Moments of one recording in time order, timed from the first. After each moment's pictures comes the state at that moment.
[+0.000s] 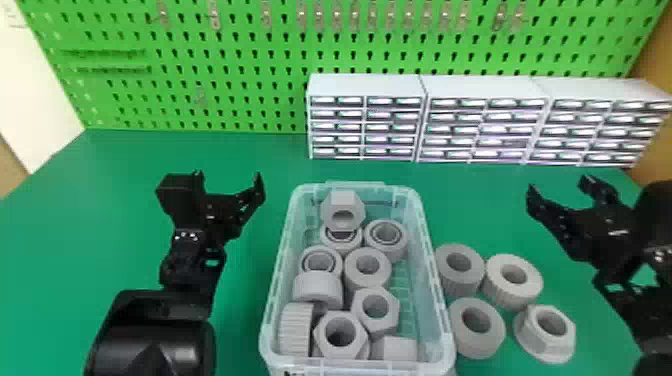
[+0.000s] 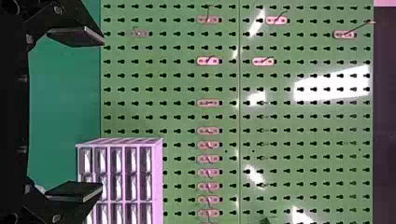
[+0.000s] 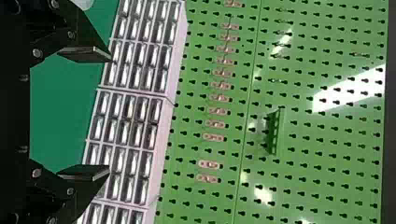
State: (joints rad) left arm -0.06 0.00 0.00 -1.54 -0.01 -0.08 -0.04; right arm 0.08 -0.11 -0.23 -1.85 -0.01 0.15 0.31
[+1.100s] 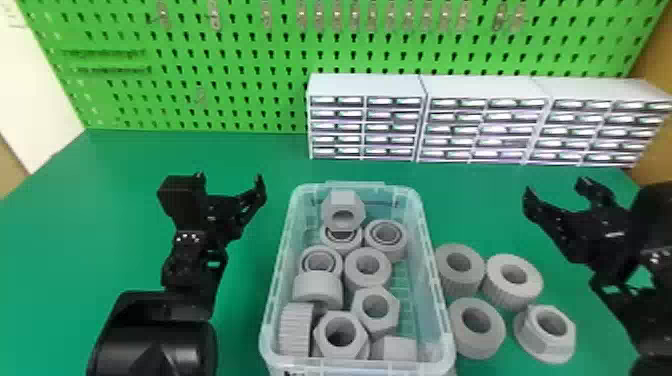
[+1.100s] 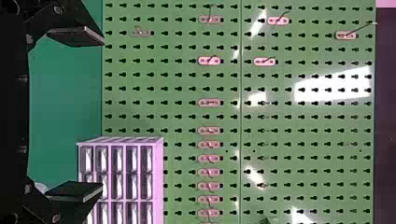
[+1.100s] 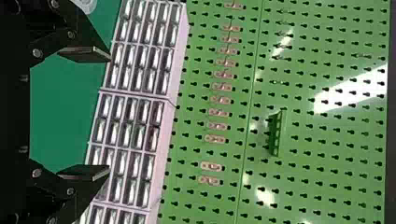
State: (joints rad) left arm -0.06 0.00 -0.01 -1.53 0.00 -0.08 -0.04; right arm 0.08 -0.11 -0.22 -1.85 -0.01 0.15 0.31
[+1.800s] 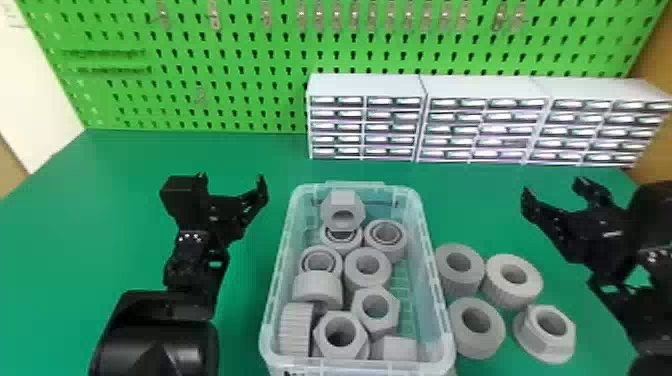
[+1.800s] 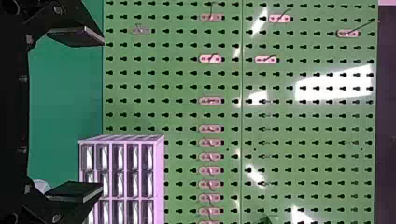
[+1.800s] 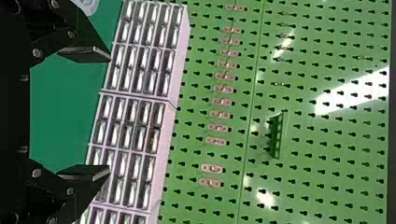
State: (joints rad) left arm -0.07 0.00 -0.01 -1.52 0.00 -0.08 -0.04; right arm 0.08 -0.11 -0.21 -1.84 -0.01 0.15 0.31
